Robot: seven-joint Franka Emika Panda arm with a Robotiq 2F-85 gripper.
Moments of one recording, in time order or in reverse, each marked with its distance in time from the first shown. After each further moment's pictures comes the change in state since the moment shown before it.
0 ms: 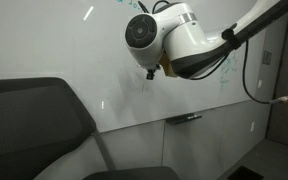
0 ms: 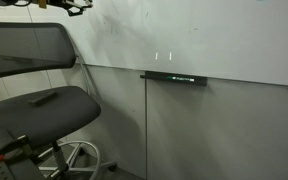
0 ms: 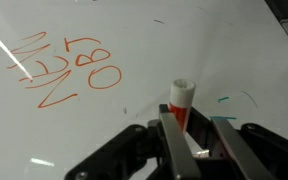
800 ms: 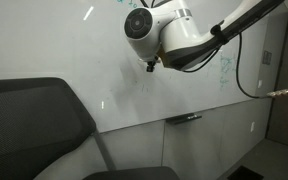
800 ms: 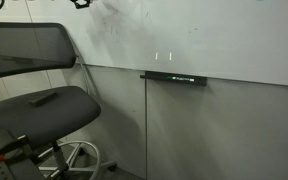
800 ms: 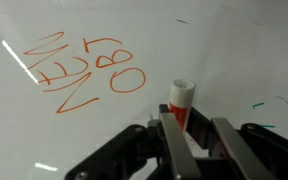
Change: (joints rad) arm -0.144 0.000 0.077 0.093 0.002 0.007 -0.069
